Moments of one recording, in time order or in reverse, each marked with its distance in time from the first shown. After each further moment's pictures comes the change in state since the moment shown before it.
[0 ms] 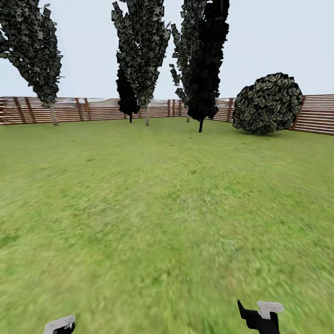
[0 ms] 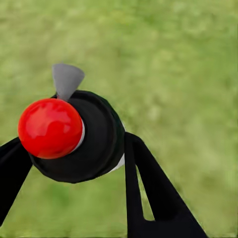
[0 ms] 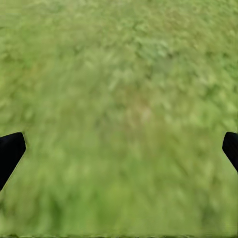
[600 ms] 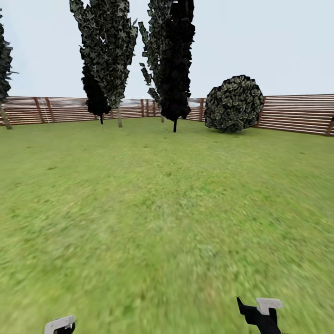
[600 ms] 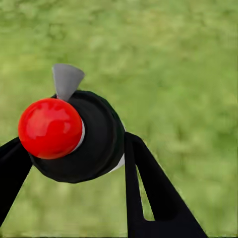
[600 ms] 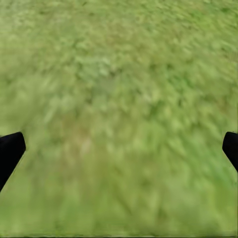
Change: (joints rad) left arm 0.000 -0.001 0.000 0.000 -0.004 0.000 -0.001; right arm -0.017 0.000 0.000 0.000 0.000 0.000 0.000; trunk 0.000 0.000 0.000
